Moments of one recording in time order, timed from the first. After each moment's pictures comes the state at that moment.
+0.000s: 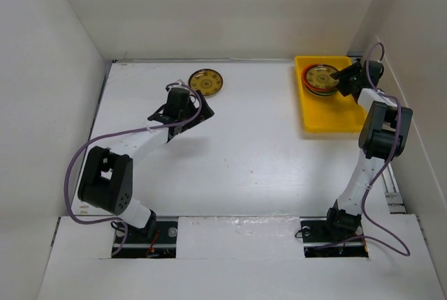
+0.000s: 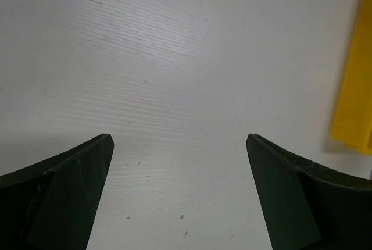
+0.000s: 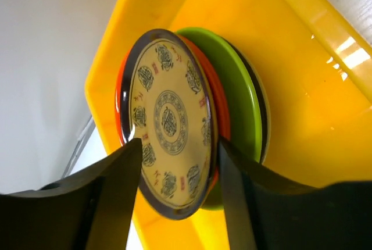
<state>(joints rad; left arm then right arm) -0.40 1.52 0.96 -0.13 0.00 -0.76 -0.31 2.14 1.55 0.07 -0.26 0.85</state>
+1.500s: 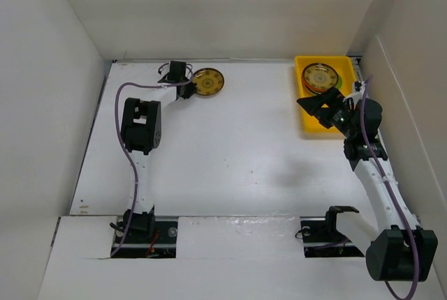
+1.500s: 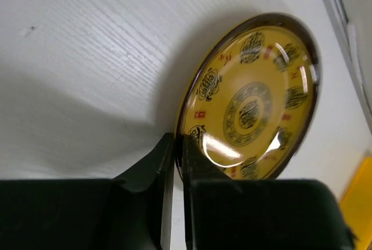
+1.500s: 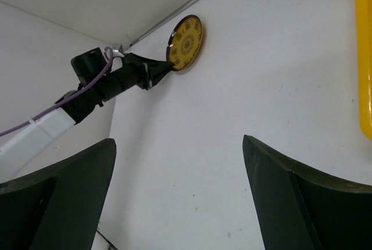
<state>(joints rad) -0.19 2.30 1.72 -0.21 -0.04 -1.00 -0.03 0.96 0.74 0.04 -0.47 0.80</state>
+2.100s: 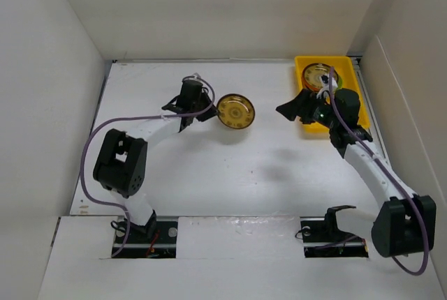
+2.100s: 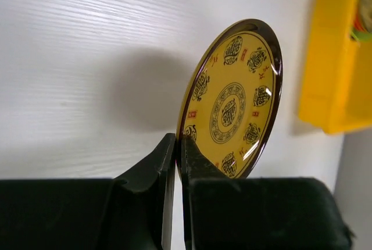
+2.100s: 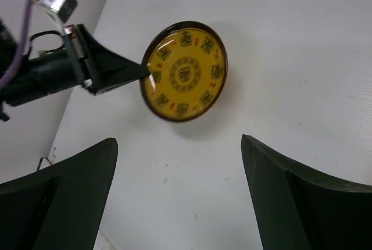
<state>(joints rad) -0.41 1.72 1.13 -0.11 0.06 -0.81 0.11 1.13 0.80 0.04 -0.56 0.53</state>
